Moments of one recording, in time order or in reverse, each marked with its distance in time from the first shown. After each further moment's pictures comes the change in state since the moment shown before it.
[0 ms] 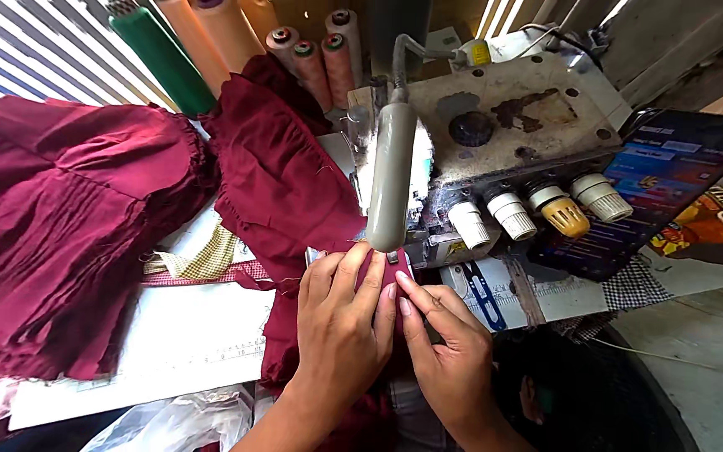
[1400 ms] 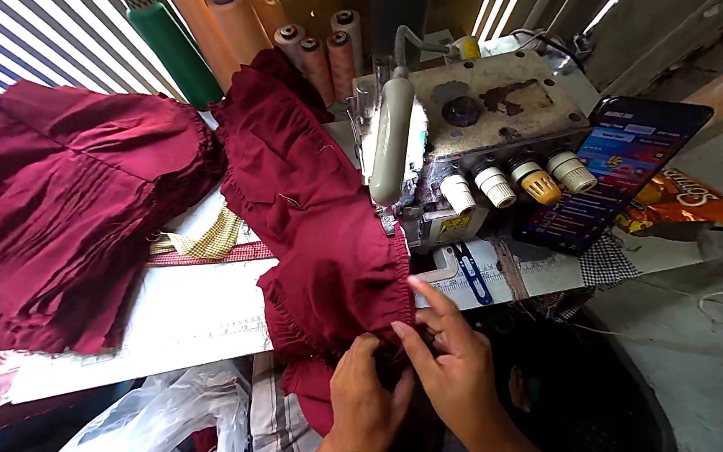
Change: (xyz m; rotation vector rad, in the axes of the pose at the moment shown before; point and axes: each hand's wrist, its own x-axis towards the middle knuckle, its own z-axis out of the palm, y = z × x) left_hand -0.132 0.044 0.025 -0.312 0.058 -0.236; right_hand -0.041 -0.012 -0.028 0.150 -0.189 0.085
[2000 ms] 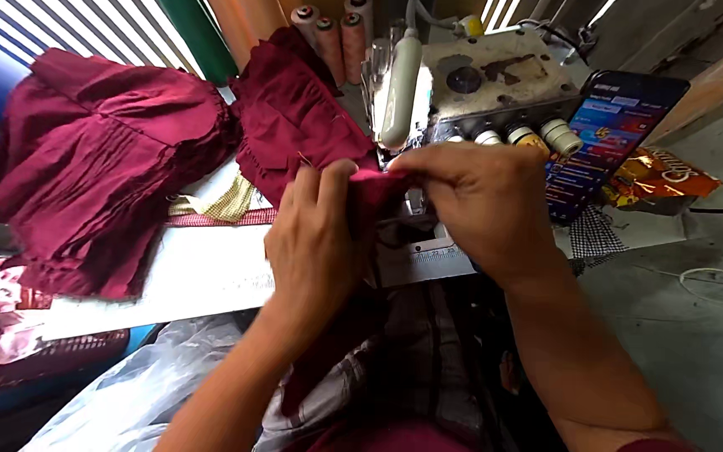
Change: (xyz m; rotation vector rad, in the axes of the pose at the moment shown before) left_hand 0.147 0.036 -0.089 0.359 0.020 0.168; right_hand 0.118 -0.065 -0.039 -0.502 -0.150 -0.514
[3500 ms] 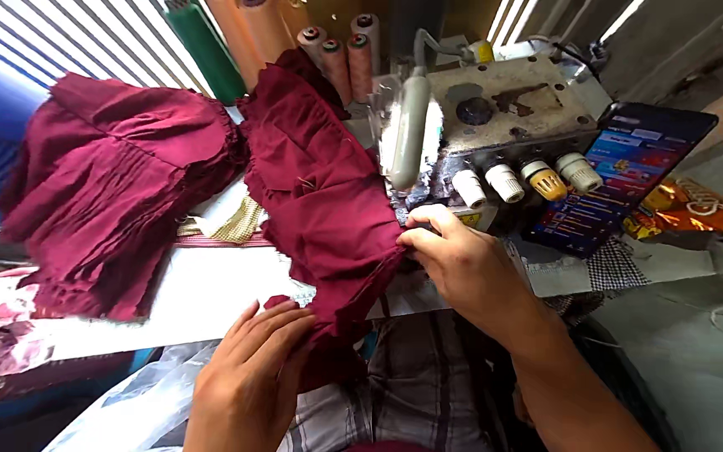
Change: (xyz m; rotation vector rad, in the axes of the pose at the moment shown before) left_hand -0.089 -0.048 -0.047 -0.200 -0.140 -0.018; right_hand -0.036 0.028 0.035 -0.098 -0.224 0.040
